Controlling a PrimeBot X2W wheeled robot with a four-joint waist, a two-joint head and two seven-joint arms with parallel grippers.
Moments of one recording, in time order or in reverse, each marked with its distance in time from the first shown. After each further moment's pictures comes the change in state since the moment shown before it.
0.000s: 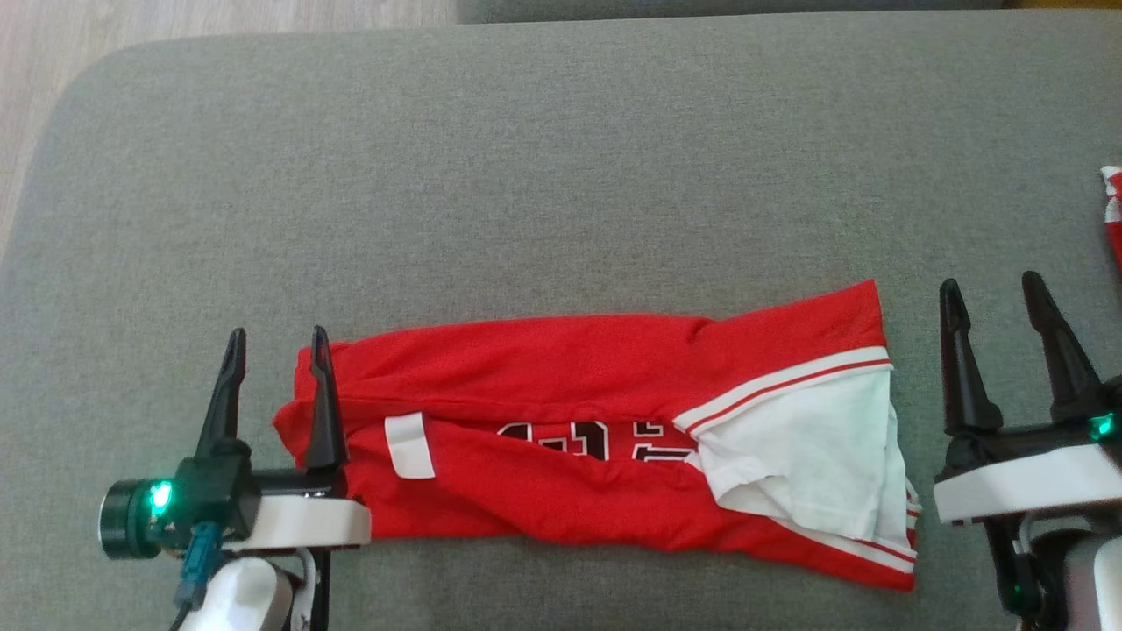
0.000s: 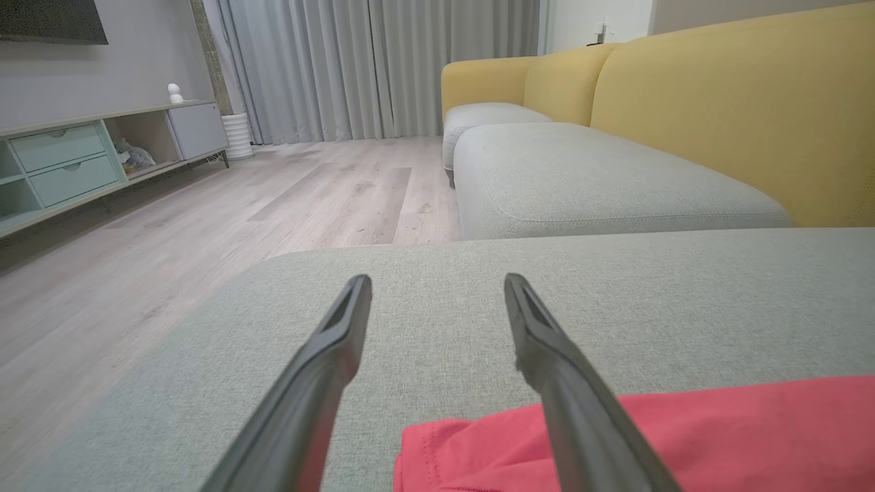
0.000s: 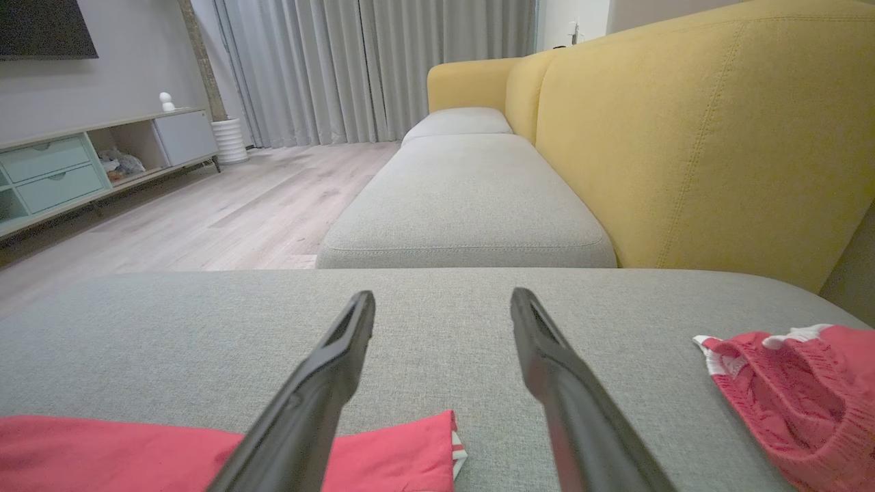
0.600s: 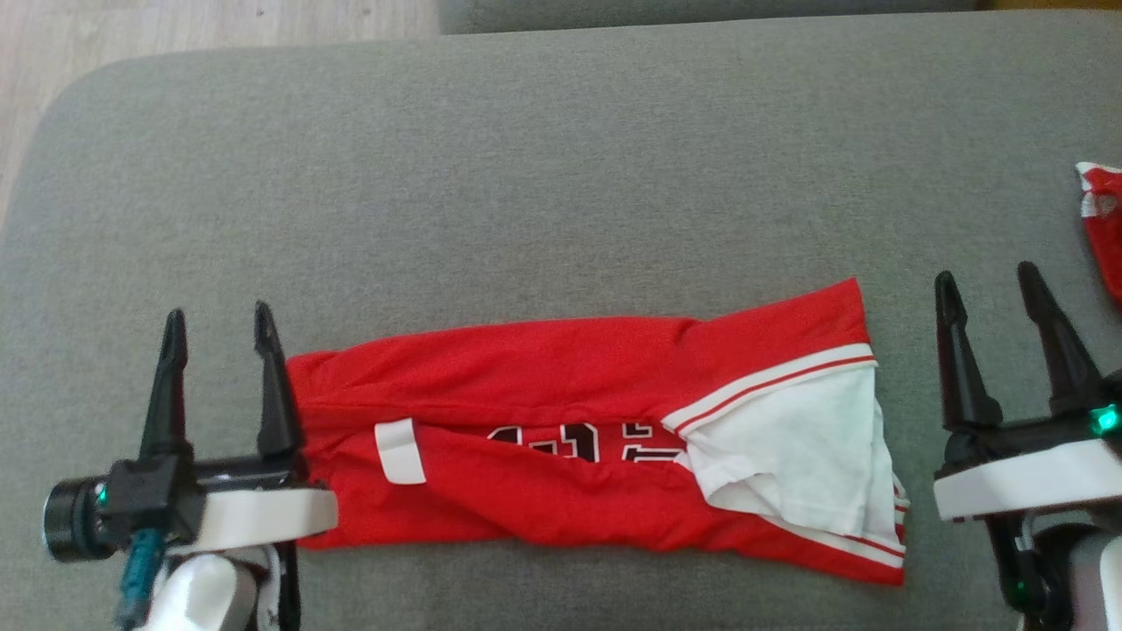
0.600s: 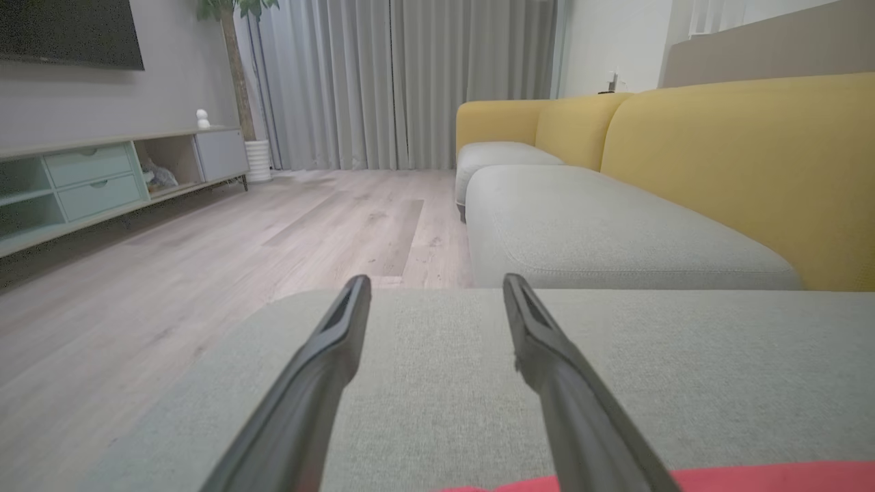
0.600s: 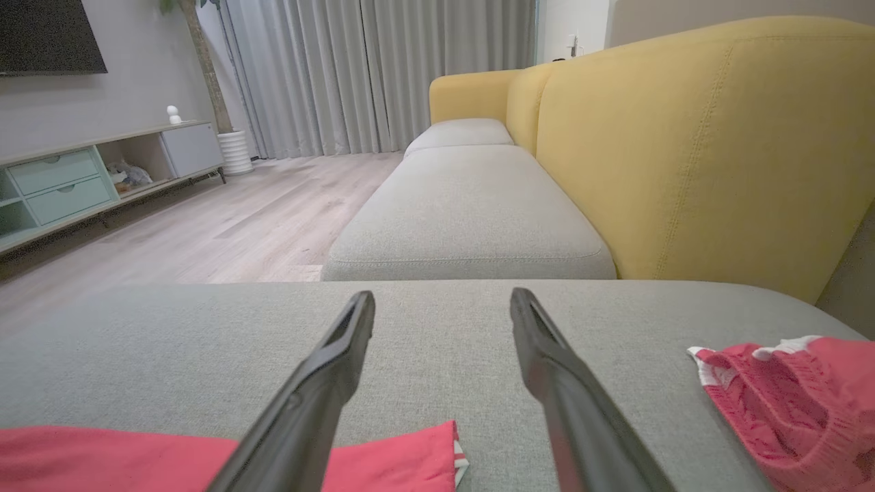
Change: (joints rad) left arm 0.026 0.096 -0.002 -0.161 -0.099 0.097 0.004; right arm 0.003 -0.017 0.023 -0.040 0.029 0.000 0.025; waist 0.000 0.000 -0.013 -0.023
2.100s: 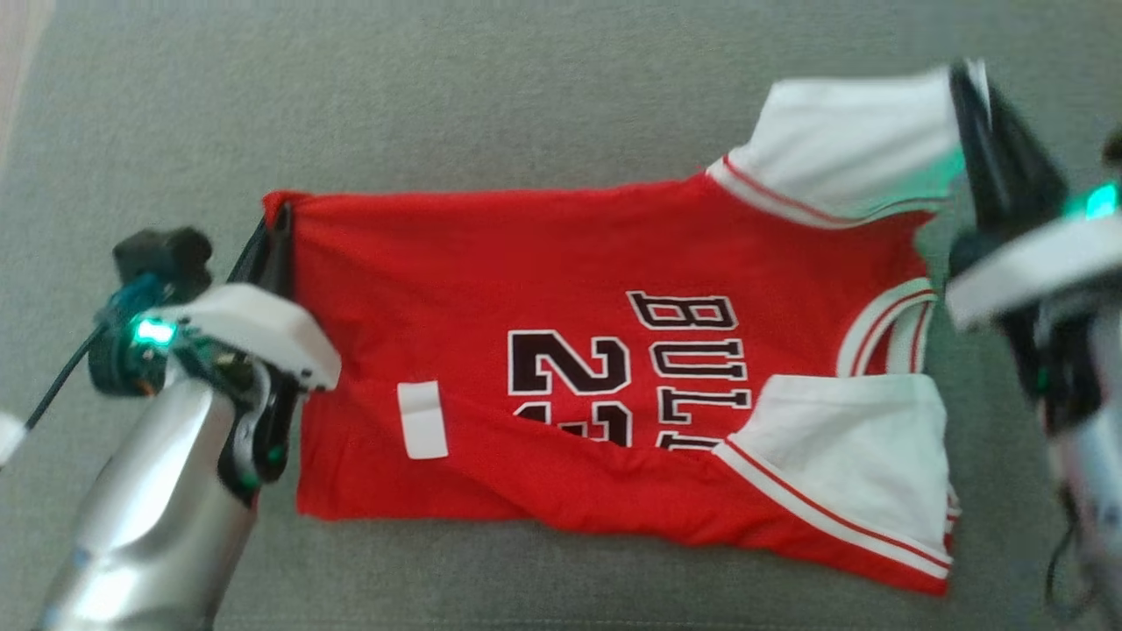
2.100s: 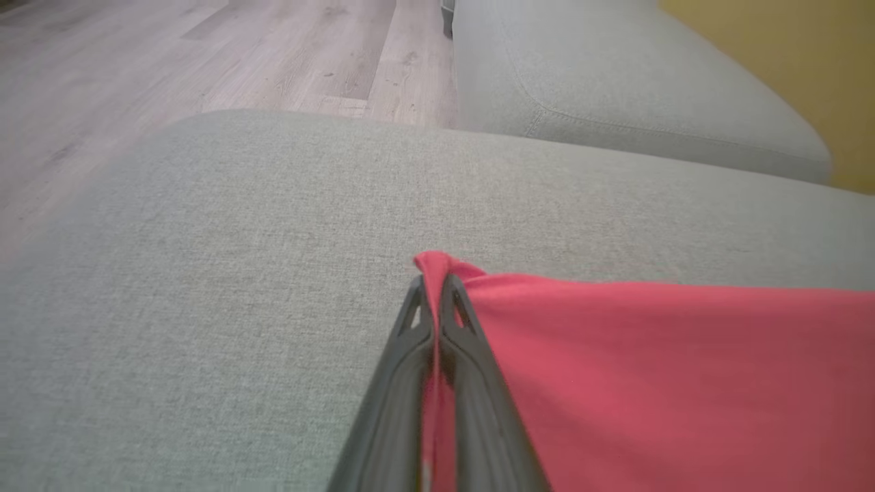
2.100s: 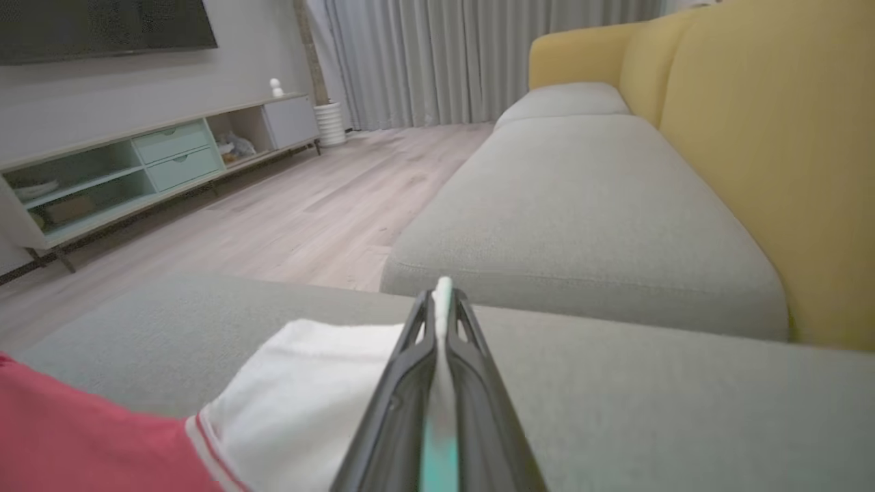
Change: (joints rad) left arm -0.434 -0.047 -0.082 0.427 -0.231 -0.249 0.346; right arm -0.542 -0.285 0.288 0.443 0.310 0.000 -0.042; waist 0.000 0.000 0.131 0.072
